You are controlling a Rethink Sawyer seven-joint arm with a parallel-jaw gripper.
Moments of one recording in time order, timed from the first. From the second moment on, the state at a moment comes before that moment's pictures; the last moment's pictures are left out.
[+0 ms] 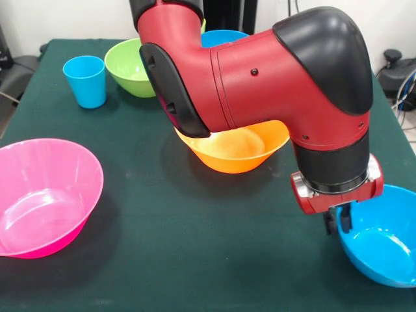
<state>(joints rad) -0.35 -0.13 0.65 0.83 -0.39 0.93 1.66</state>
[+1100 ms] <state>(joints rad) -0.33 -0.17 0.63 0.88 -0.40 0.94 1.66</state>
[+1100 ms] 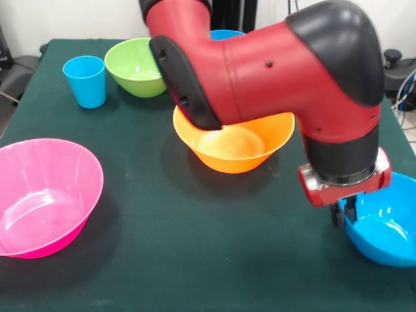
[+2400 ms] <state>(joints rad) 0.07 -0.38 0.32 0.94 -0.32 0.97 2.04</state>
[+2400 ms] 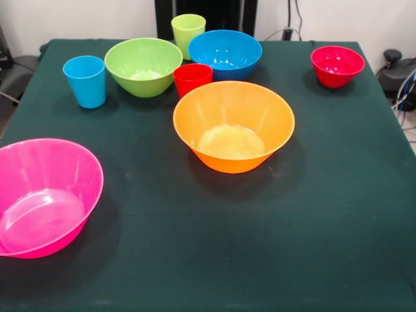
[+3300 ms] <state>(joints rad) -0.08 -0.50 0.29 1.10 -0.24 0.97 2.04</state>
